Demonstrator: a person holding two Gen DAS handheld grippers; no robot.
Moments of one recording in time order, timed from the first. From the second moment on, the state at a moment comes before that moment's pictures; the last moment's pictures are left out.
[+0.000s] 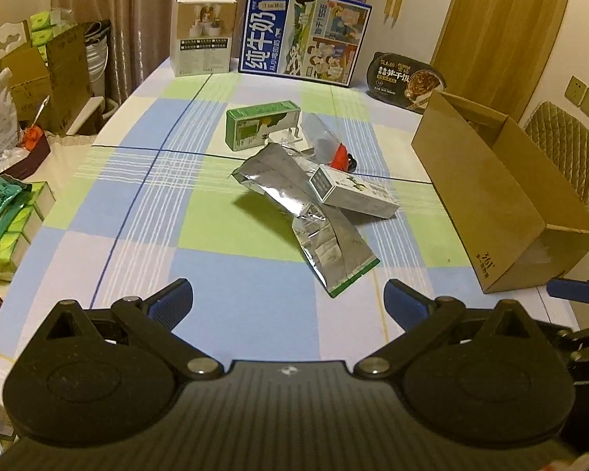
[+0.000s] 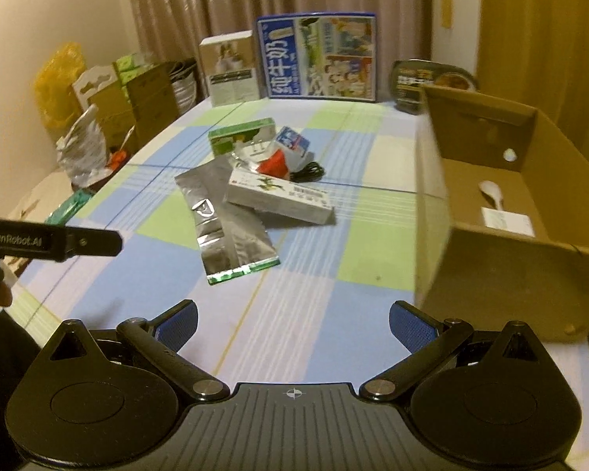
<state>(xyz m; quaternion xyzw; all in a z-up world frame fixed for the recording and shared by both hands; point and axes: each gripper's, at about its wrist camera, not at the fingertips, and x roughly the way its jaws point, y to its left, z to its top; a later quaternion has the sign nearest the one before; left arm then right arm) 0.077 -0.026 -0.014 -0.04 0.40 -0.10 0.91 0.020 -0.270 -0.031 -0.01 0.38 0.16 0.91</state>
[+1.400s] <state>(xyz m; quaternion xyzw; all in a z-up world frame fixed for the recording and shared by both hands) 0.229 -0.049 -0.092 -0.06 0.47 -0.18 0.86 0.161 -0.221 -0.101 -0.16 0.39 0.23 0.88</state>
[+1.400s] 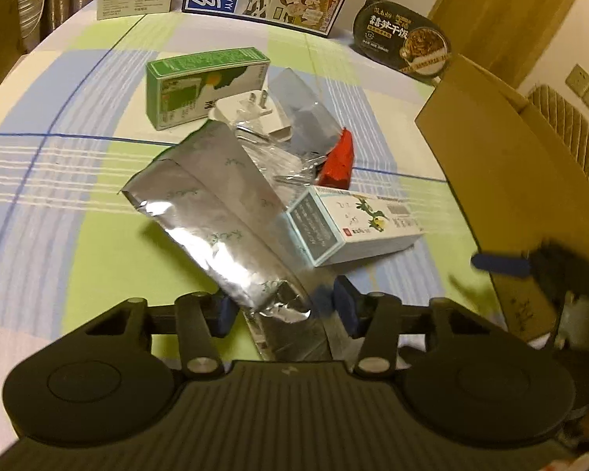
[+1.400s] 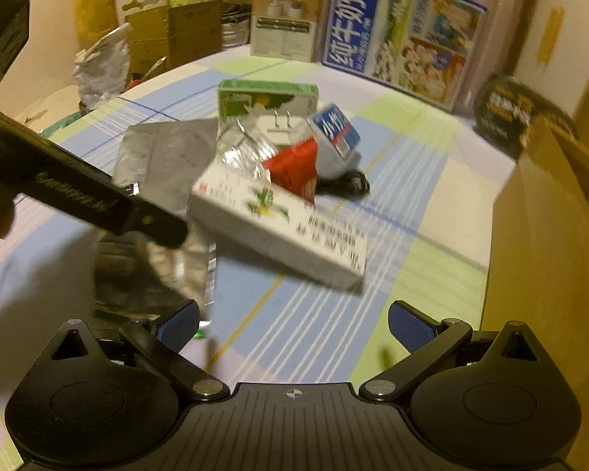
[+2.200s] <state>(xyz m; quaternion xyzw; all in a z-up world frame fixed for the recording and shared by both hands) 0.219 -0.015 -0.077 0.08 0.48 -0.20 0.85 0.259 -0.151 -0.128 -0.30 0.47 0.36 0.75</state>
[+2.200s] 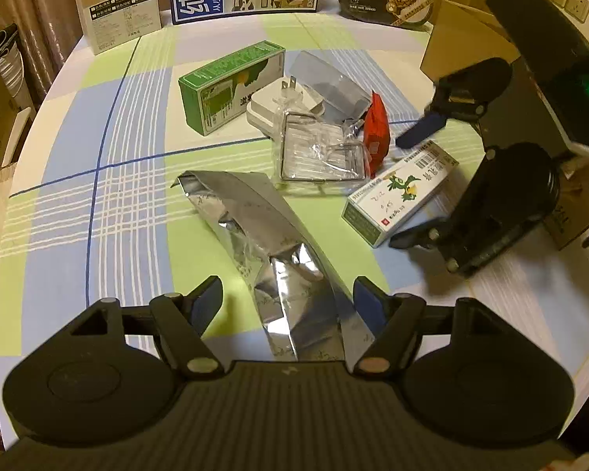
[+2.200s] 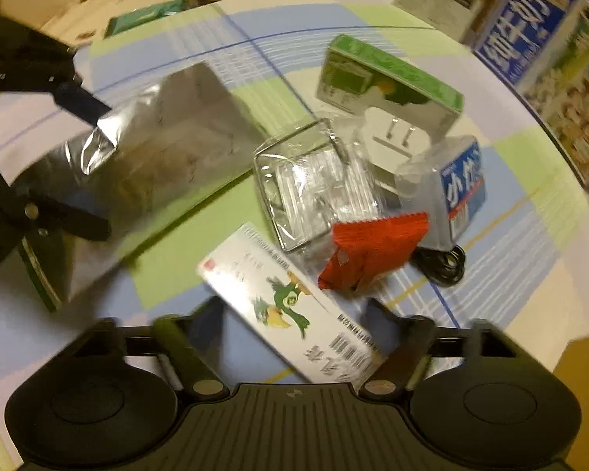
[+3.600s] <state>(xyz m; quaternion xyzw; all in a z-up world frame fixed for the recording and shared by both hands) 0.136 -0.065 -0.080 0.07 0.55 -0.21 0.80 0.067 -0.244 -0.108 -0.02 0.49 0.17 0.85</state>
